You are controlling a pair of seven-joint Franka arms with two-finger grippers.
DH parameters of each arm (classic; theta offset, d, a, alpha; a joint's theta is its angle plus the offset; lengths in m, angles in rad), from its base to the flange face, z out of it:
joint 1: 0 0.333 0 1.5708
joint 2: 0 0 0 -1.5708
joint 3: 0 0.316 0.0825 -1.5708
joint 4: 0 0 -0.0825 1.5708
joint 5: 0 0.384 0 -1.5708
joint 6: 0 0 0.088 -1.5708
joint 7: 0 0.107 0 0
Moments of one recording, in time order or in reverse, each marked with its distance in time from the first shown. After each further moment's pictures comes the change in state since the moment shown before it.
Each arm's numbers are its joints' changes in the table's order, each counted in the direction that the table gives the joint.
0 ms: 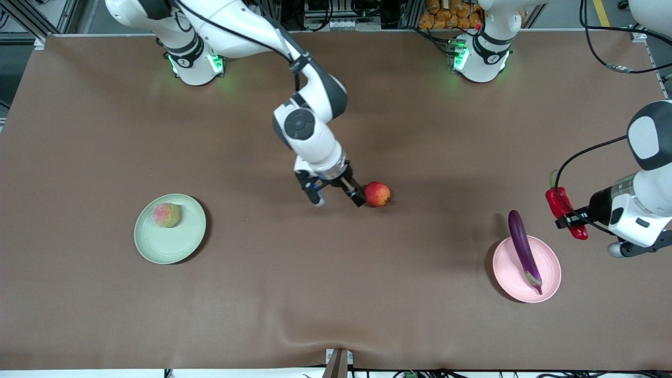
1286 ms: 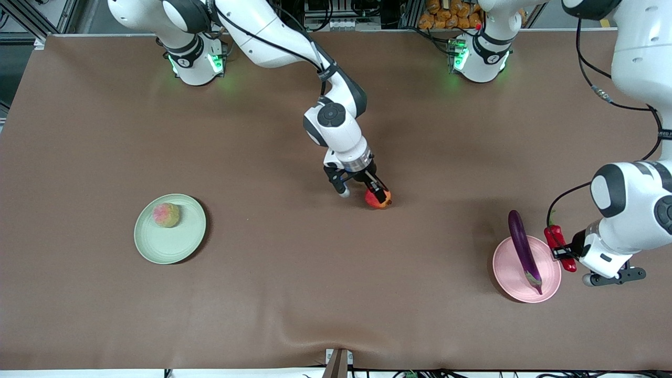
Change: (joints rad) left arm 0.054 -0.302 0.015 -0.041 0.156 -0.340 0.116; right arm 0.134 -0.164 -0.091 -0.093 -0.024 -0.138 0.144
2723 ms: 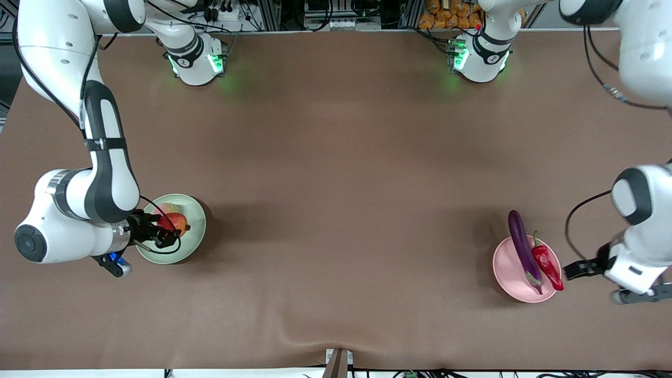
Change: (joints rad) left arm -0.015 0.044 -0.018 -0.188 0.110 0.104 0.022; right arm -0.853 0.192 -0.025 -0.029 -0.015 0.936 -1.244
